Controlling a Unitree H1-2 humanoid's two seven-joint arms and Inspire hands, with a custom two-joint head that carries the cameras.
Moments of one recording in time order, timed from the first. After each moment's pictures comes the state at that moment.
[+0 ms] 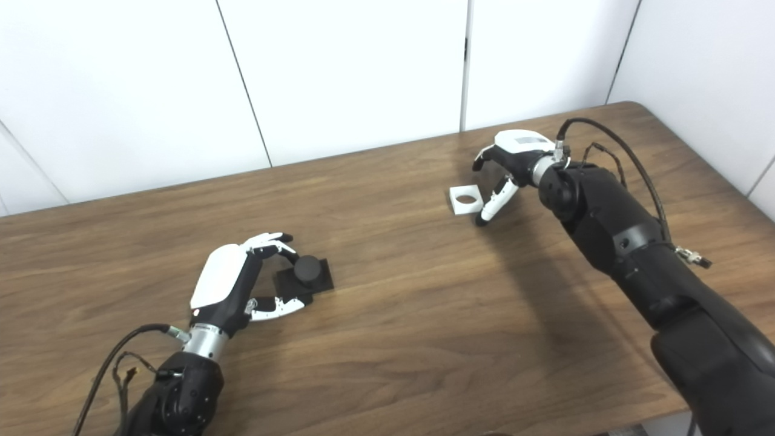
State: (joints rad) left arm -0.30 0.23 -0.49 0.19 0.64 0.03 0.17; right arm -0.68 -0.61 0.35 0.48 -0.73 0.17 0.35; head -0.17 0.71
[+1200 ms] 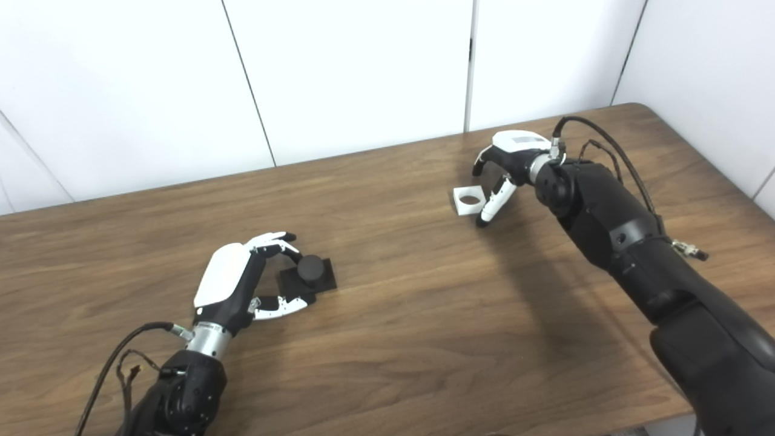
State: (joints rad) left arm -0.30 0.23 -0.49 0.19 0.64 0.03 0.17; right arm -0.71 -0.61 0.41 0.50 -0.71 0.17 0.38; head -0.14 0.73
